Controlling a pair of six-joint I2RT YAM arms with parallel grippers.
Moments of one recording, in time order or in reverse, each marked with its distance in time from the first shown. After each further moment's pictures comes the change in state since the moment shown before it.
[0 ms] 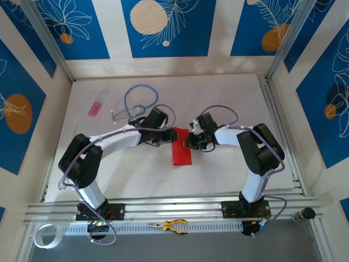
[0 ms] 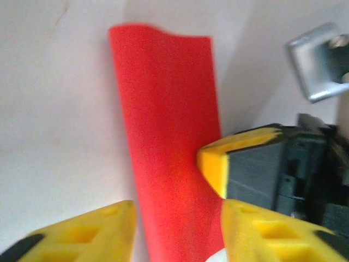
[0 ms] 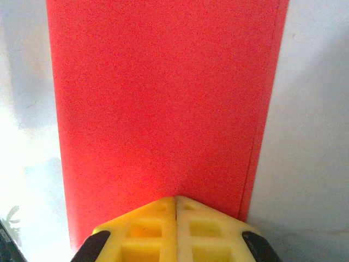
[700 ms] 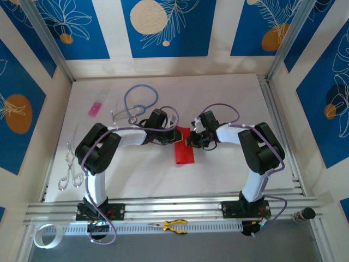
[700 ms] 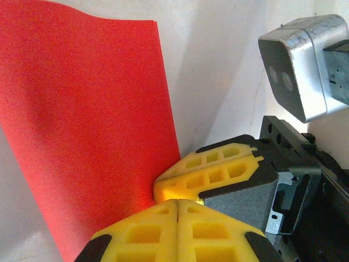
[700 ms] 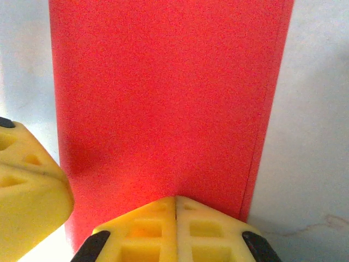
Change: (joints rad) left arm 0.041 0.227 -0.027 0.383 0.322 -0.067; right arm -0.030 0.006 0.016 -0.031 -0.005 -0.063
